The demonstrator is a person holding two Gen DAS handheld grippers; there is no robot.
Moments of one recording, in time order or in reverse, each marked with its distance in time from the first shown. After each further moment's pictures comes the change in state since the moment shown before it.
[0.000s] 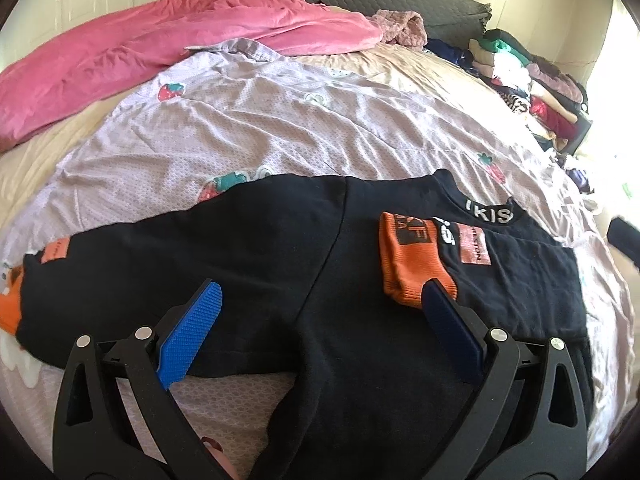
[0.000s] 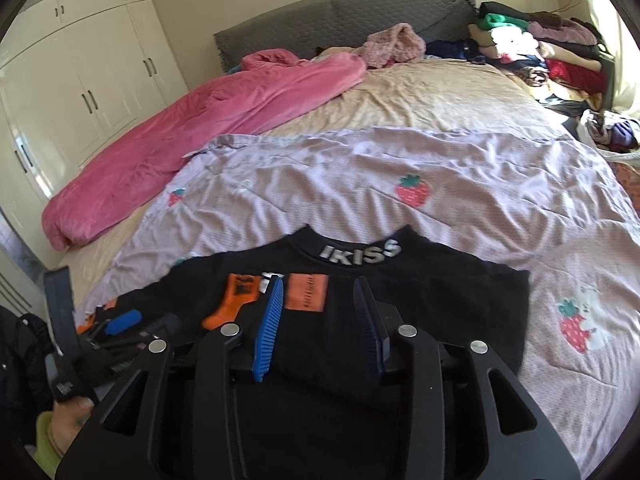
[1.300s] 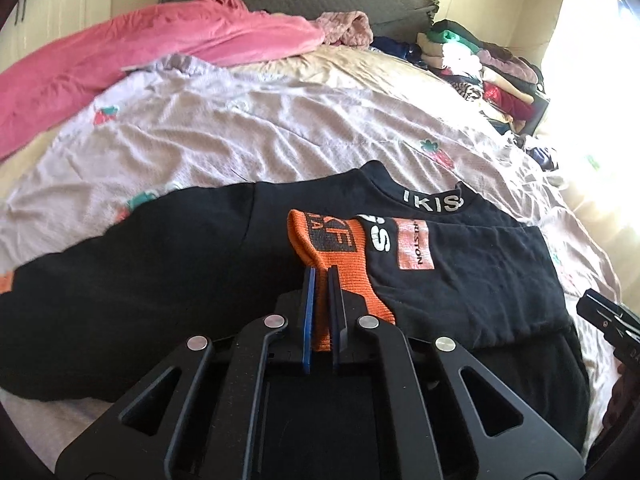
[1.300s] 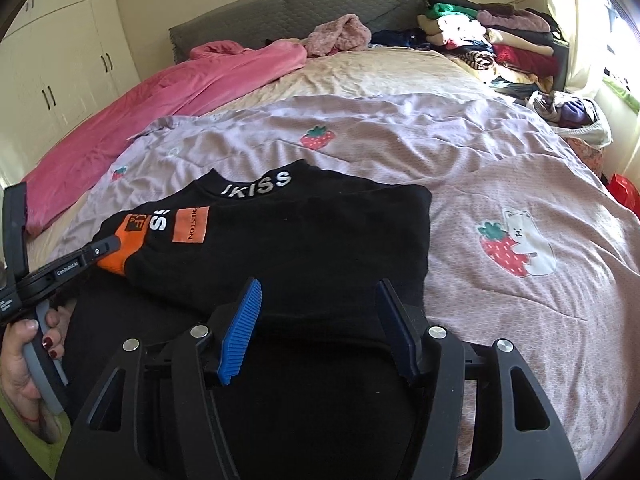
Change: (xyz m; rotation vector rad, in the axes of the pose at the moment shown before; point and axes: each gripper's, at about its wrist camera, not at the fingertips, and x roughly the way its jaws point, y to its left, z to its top) left arm 0.018 -0.047 -0.004 0.129 -0.037 -0.114; right arm -0.014 -0.061 -0.077 0.035 0.010 -0.163
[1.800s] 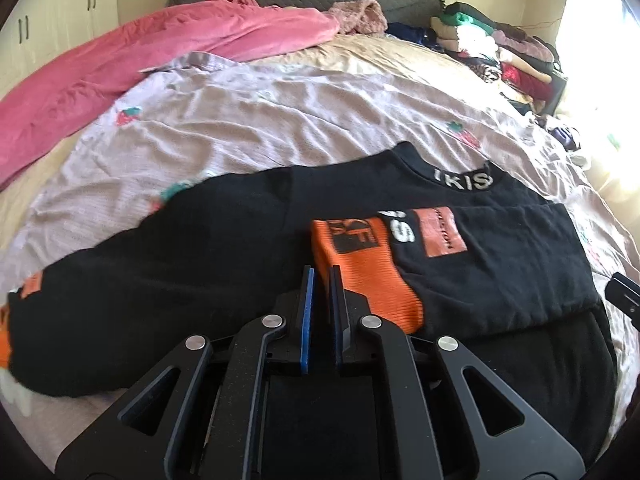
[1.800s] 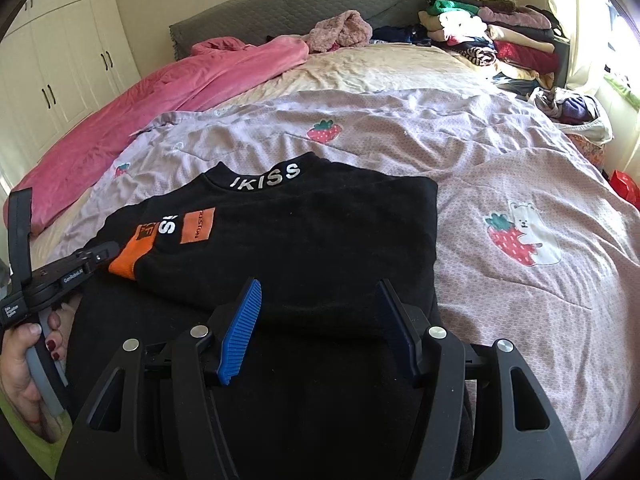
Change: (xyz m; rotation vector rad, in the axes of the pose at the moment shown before) left arm -0.001 0.011 -0.009 0.030 0.038 0.099; right arm -0.003 0.008 -0.004 0.007 0.011 -0.002
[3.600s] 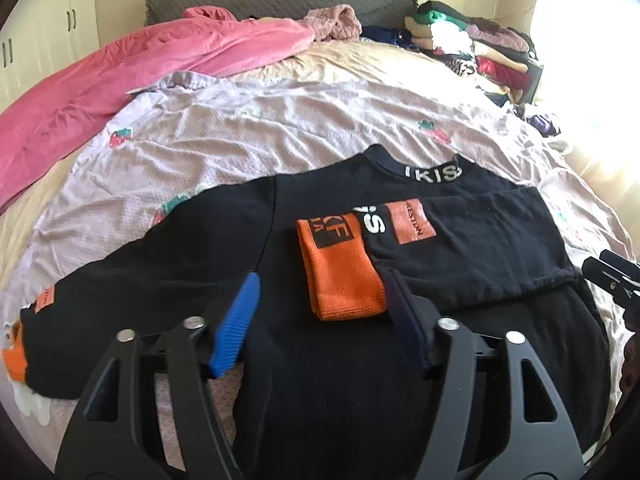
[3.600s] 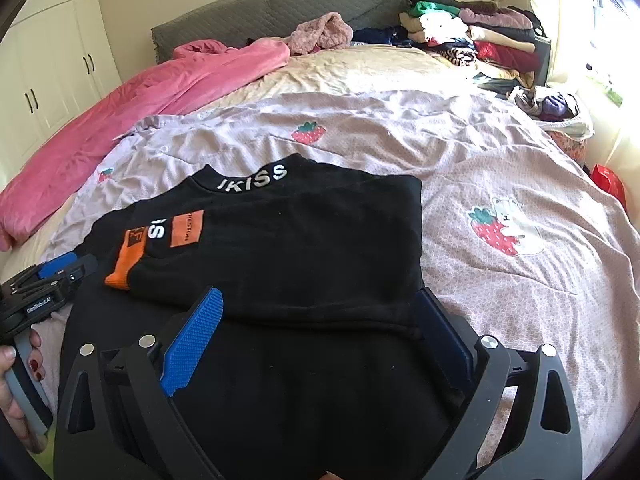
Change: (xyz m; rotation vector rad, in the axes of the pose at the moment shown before) left arm -0.034 -0.010 -0.006 0.081 -0.029 -0.044; right arm -0.006 0.009 -0.003 0.027 -0.007 -0.074
